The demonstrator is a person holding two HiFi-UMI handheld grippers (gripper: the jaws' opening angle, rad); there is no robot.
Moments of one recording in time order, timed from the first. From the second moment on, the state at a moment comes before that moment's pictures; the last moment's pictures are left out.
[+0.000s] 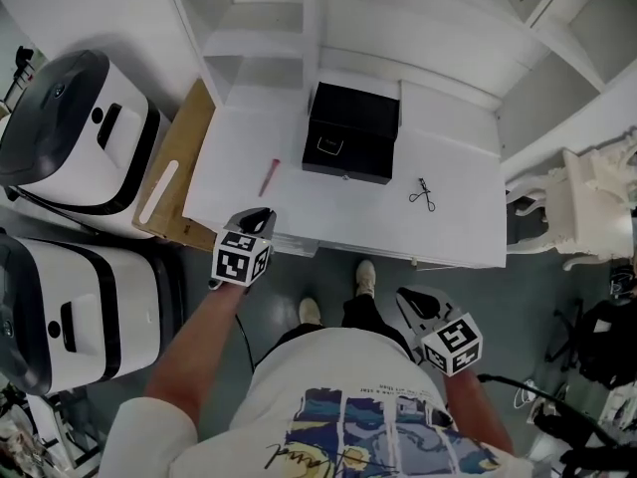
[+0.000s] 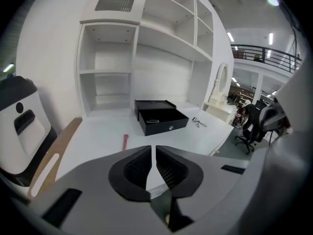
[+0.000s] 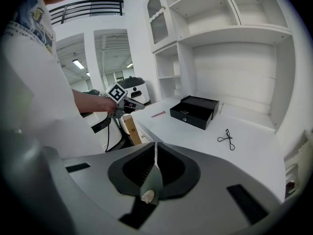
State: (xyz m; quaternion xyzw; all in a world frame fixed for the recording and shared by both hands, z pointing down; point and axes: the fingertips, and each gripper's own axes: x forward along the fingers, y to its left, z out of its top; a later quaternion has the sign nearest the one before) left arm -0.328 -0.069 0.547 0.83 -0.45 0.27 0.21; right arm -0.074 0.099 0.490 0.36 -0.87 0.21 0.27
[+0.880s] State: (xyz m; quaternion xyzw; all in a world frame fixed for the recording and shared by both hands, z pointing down) left arm -0.362 -0.181 0.663 0.73 -0.47 0.42 0.26; right arm 0.004 0.047 0.502 0.37 -0.85 0.25 0.29
